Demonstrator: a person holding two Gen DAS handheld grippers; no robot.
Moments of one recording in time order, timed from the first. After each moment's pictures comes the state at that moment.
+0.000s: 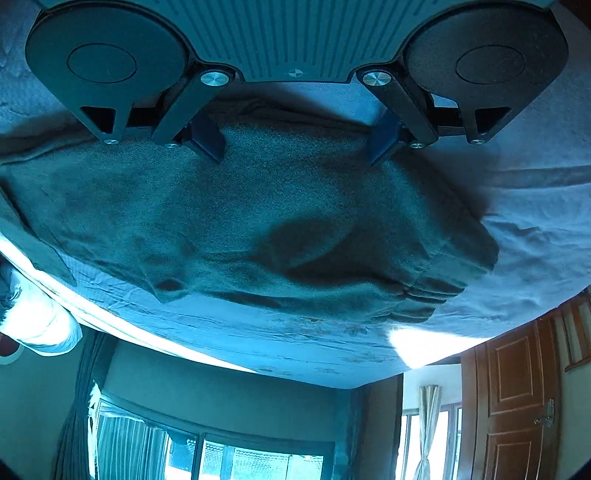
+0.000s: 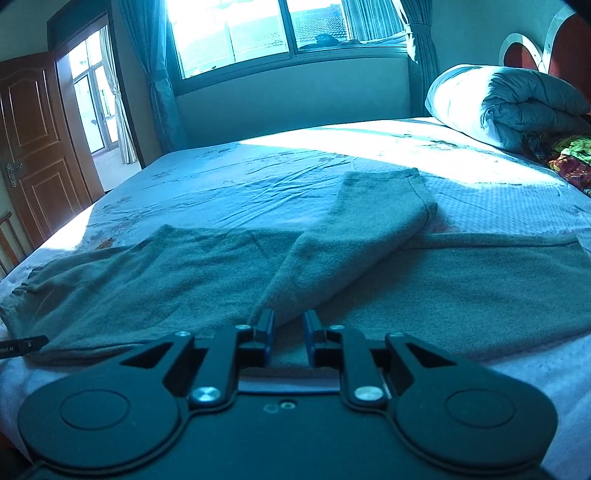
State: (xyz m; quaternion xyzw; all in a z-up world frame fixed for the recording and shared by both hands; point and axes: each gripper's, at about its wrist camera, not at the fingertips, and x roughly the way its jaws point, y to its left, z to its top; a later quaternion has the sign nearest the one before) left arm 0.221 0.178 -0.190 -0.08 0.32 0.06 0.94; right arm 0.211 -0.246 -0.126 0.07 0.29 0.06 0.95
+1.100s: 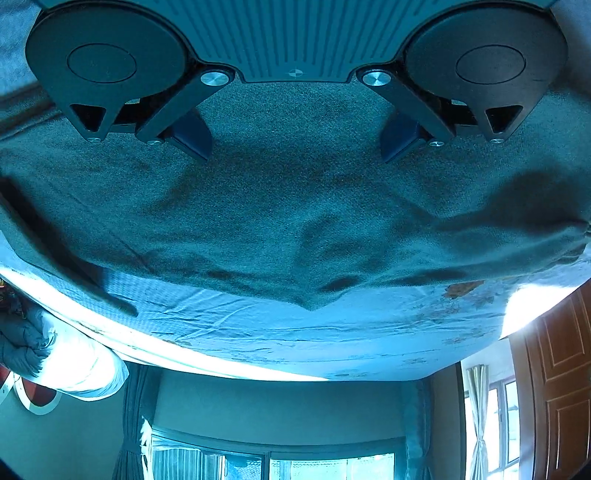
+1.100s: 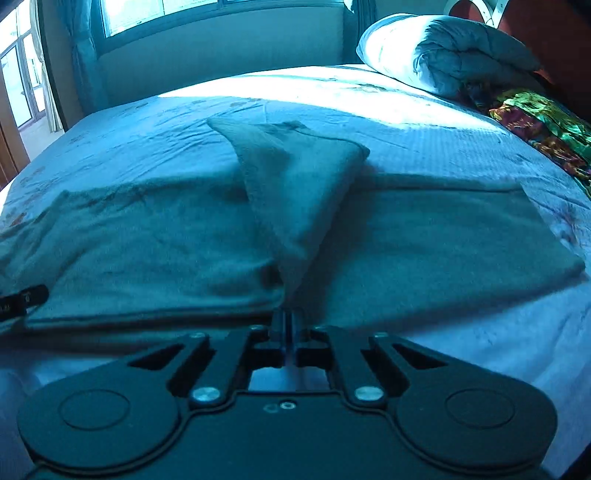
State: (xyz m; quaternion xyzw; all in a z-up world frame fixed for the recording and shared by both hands) left arm 0.298 0.011 -0.185 -0.01 0.34 0.02 0.94; right arm 0.217 -0.287 -0.162 0.05 0.36 -0.06 0.93
